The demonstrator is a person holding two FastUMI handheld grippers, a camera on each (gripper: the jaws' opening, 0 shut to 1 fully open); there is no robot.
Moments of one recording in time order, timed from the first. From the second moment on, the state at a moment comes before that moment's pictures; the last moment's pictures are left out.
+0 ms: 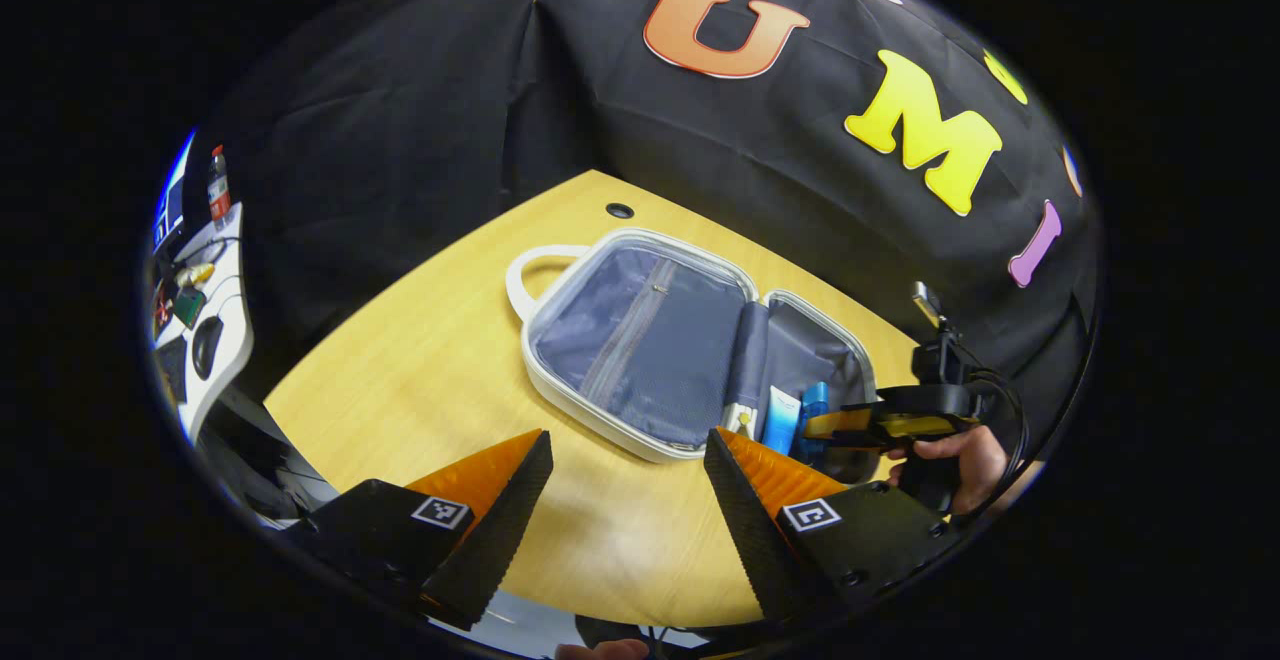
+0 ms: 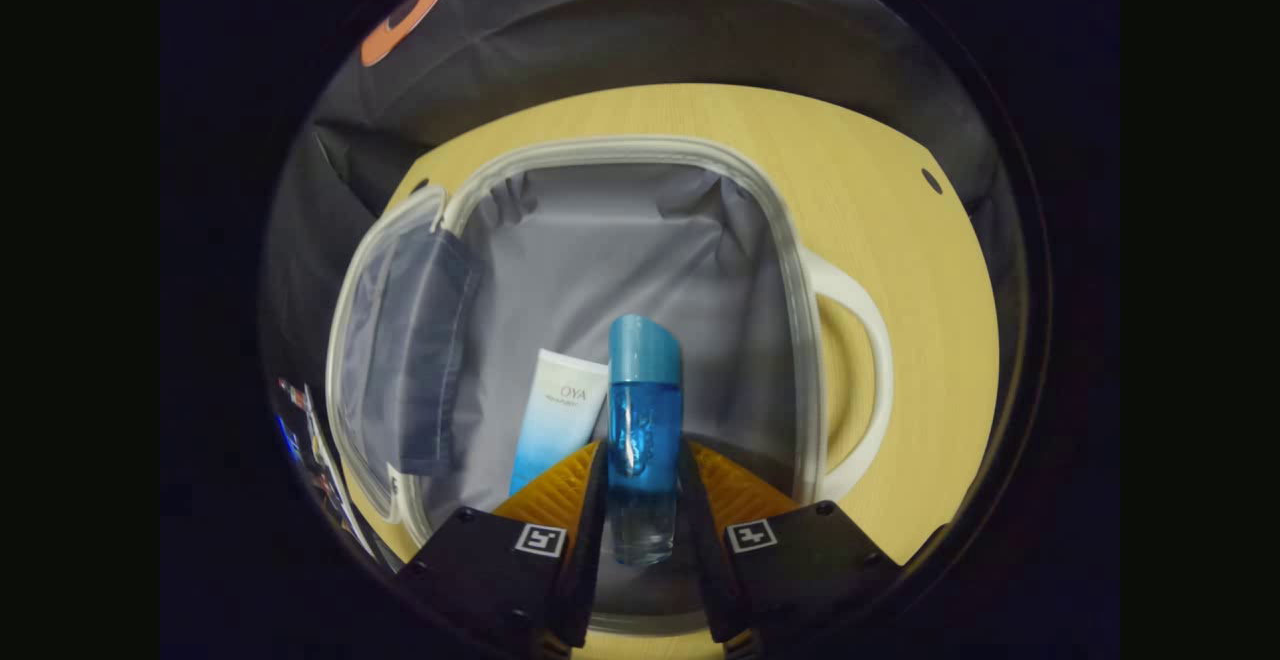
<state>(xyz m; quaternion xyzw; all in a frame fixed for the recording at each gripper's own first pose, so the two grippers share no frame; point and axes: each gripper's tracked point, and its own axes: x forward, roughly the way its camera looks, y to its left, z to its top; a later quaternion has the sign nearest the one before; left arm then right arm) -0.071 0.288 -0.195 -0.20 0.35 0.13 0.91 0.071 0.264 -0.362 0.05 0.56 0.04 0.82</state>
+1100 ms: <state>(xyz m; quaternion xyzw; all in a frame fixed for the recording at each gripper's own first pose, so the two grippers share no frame) 0.064 0.461 -0.291 -0.32 0.30 0.07 0.89 -0.024 0.209 -0.176 0.00 0.39 0.20 0.90</state>
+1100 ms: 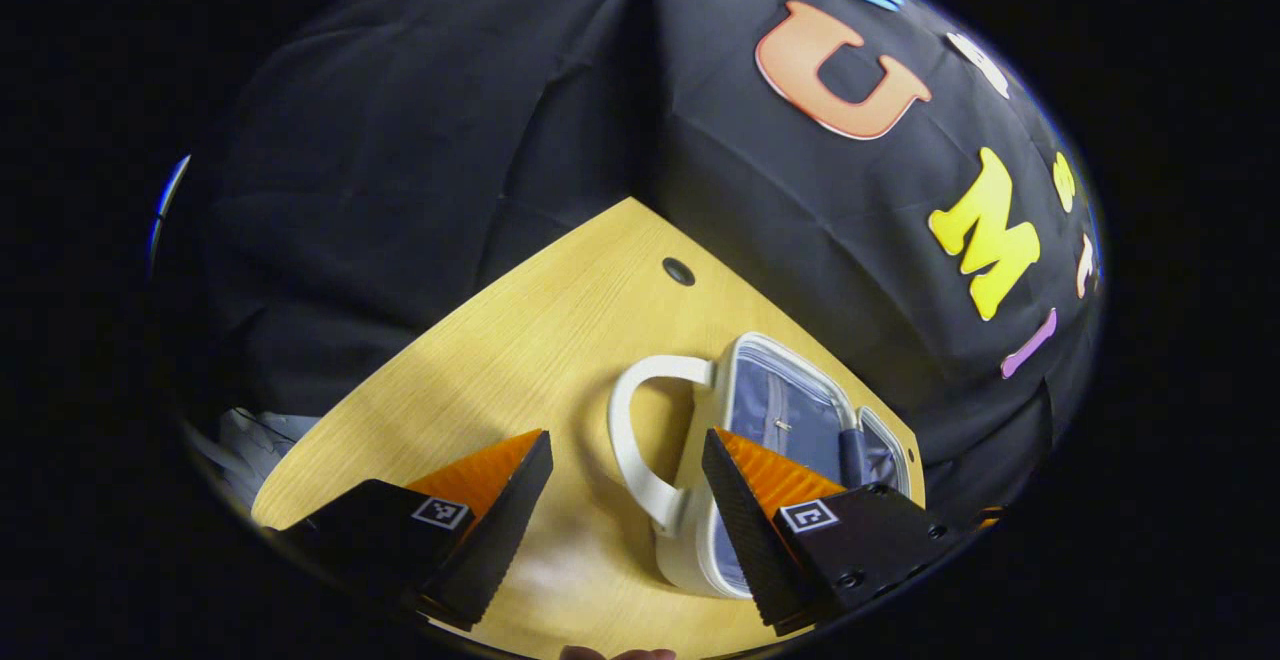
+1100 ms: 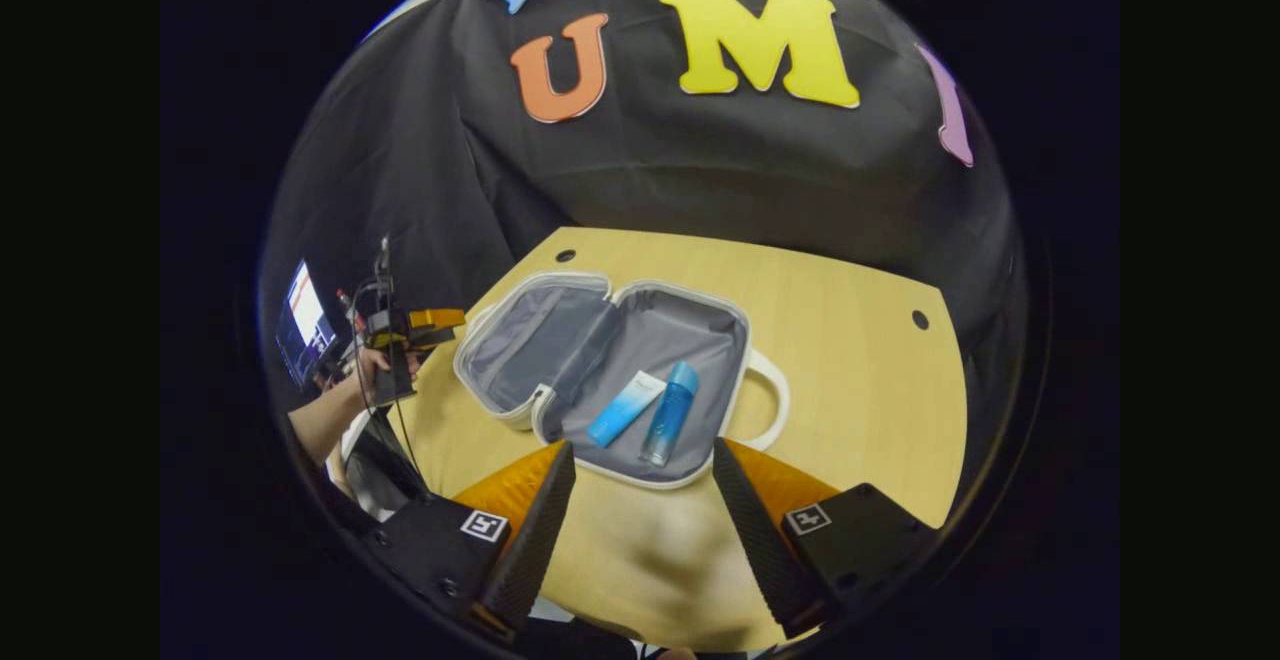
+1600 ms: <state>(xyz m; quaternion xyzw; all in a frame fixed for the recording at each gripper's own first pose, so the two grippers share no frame) 0.090 0.451 -0.318 -0.36 0.33 0.07 0.87 -0.023 0.203 -0.171 -0.05 0.38 0.20 0.90</state>
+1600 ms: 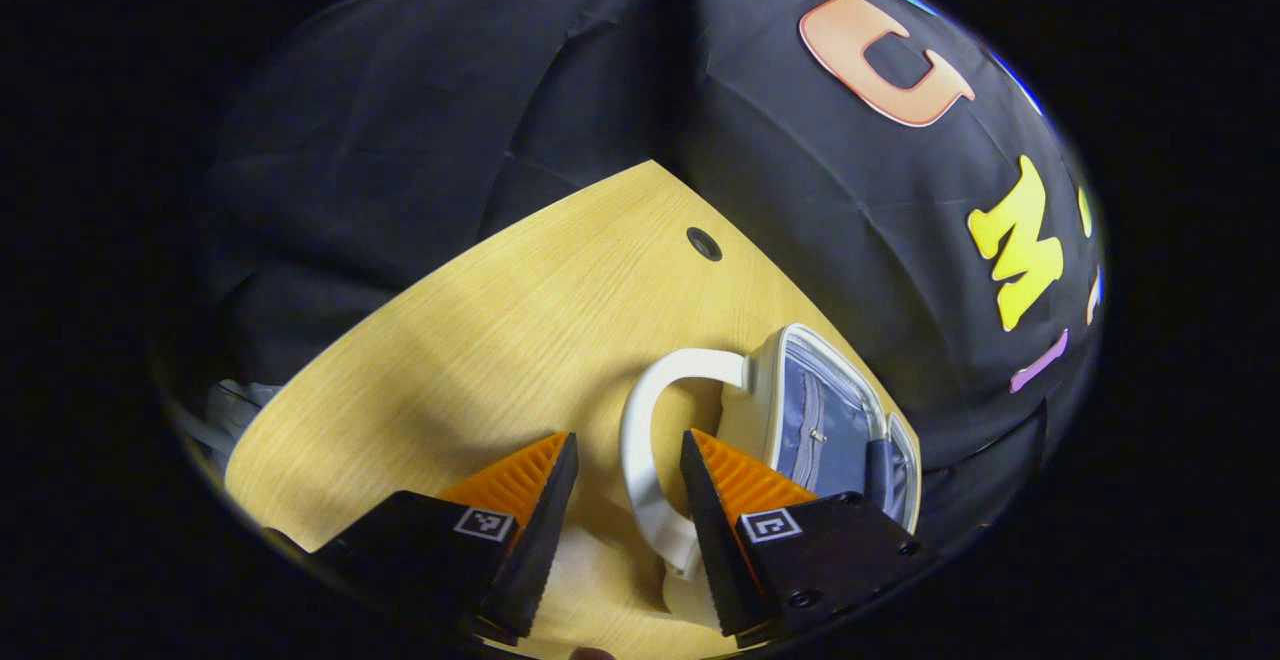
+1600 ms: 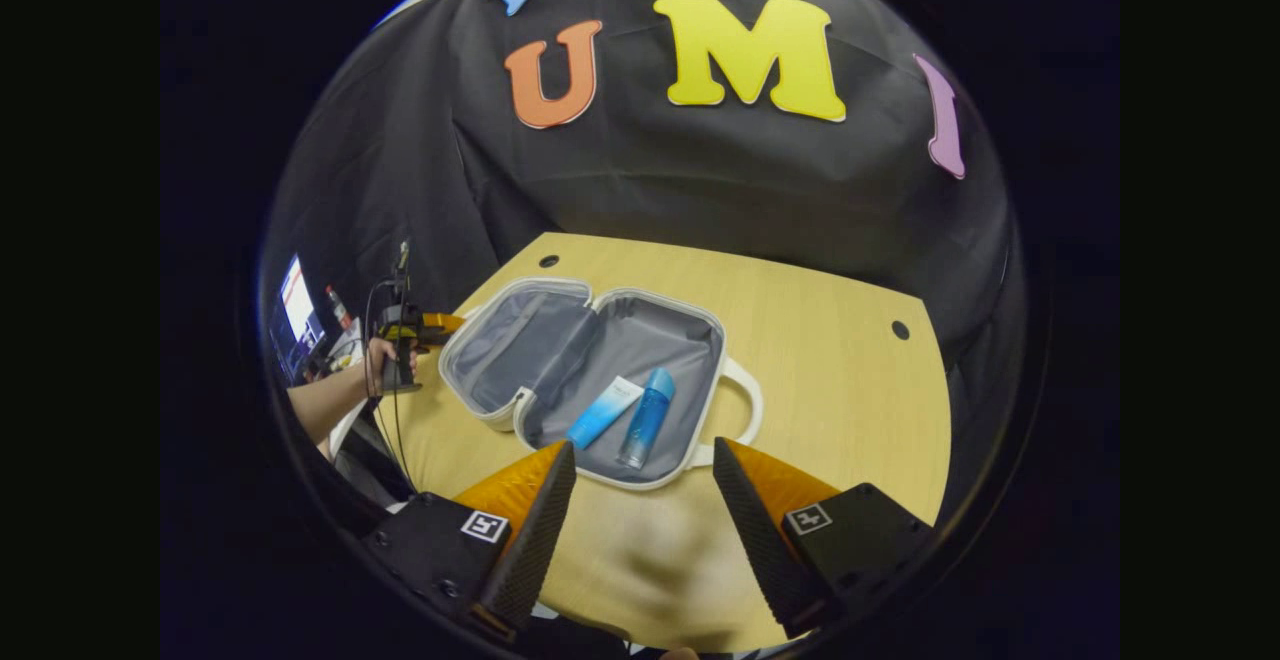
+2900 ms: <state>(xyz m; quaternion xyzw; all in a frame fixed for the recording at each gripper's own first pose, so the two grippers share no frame) 0.130 0.184 -0.027 0.01 0.14 0.08 0.99 -0.041 0.025 -0.099 0.01 0.23 0.07 0.97</state>
